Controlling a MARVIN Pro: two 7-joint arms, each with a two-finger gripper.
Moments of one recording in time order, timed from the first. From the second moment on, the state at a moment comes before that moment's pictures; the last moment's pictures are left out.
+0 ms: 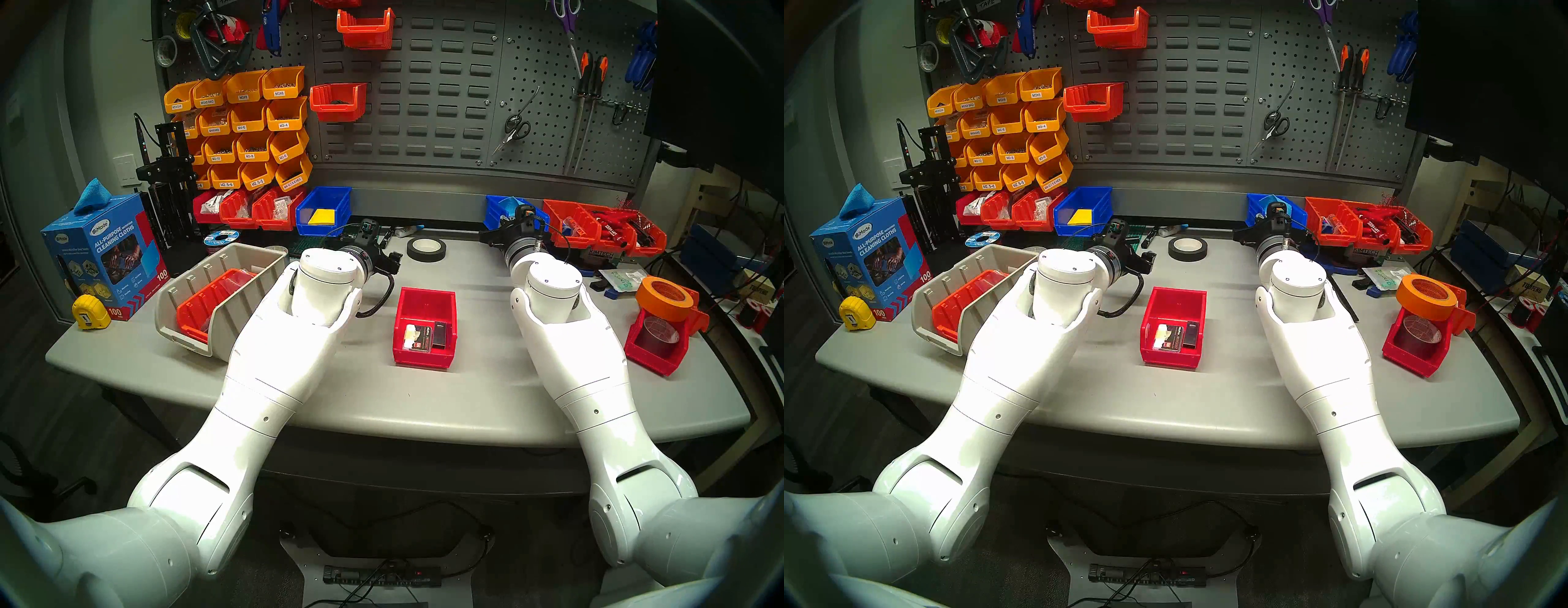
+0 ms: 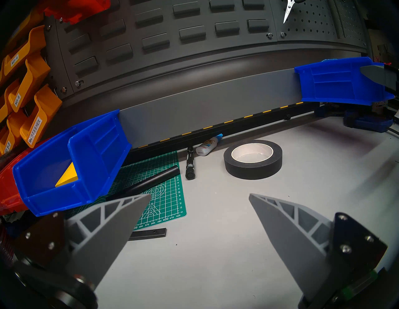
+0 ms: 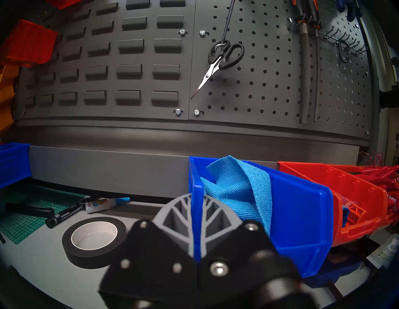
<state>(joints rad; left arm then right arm) 1.05 -1.44 -1.17 -1.56 -0.09 0.68 0.03 -1.09 -1.30 1.36 -1.49 0.26 0.30 -0.24</state>
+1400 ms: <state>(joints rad) 1.05 -1.44 -1.17 -1.56 -0.08 0.68 0.02 -1.05 -1.30 1.36 -1.46 0.25 0.30 -0.24</state>
